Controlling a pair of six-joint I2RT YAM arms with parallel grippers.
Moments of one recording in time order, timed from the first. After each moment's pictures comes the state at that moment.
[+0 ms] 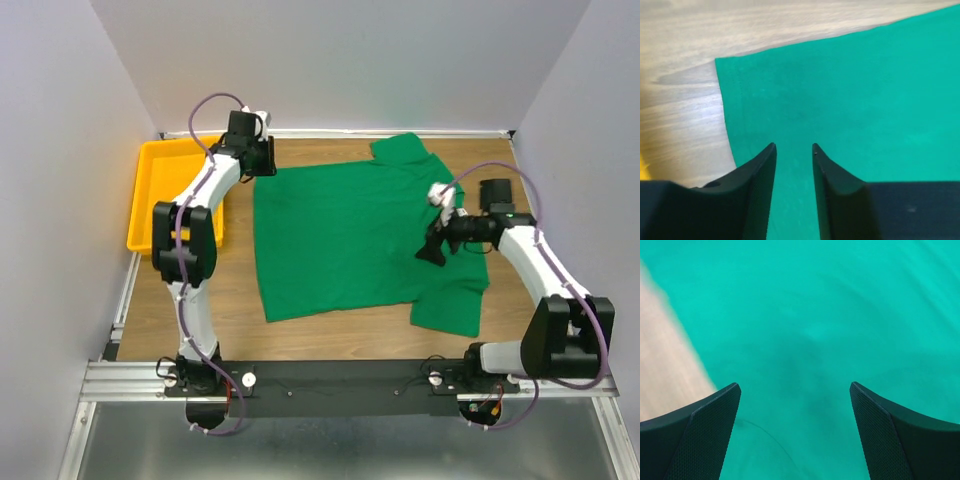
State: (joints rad) left arm -0.16 2.08 1.74 -0.45 0.15 -0.17; right arm -0.07 1.35 0.94 -0.61 -0.83 -0.82
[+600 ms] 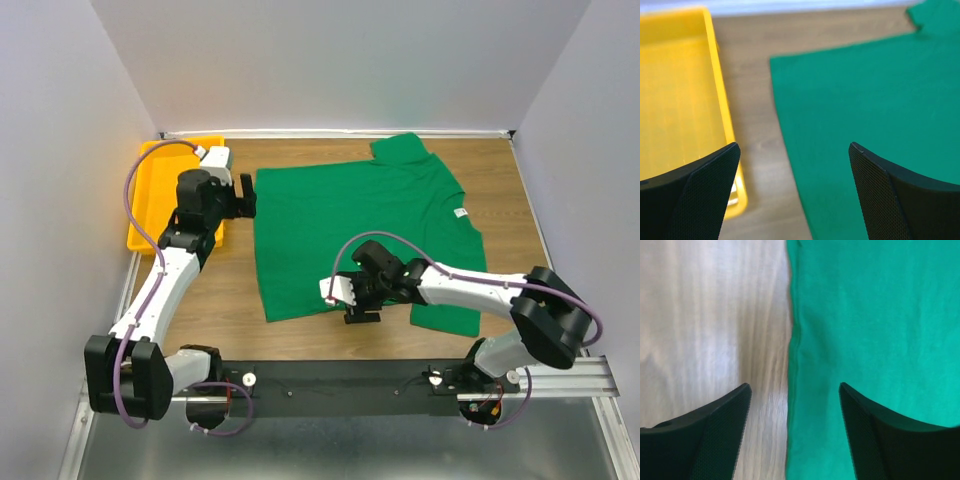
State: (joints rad) left arm -0.12 1.17 0.91 -0.08 0.08 -0.08; right arm 0.90 1.45 0.76 -0.32 -0.35 -0.80
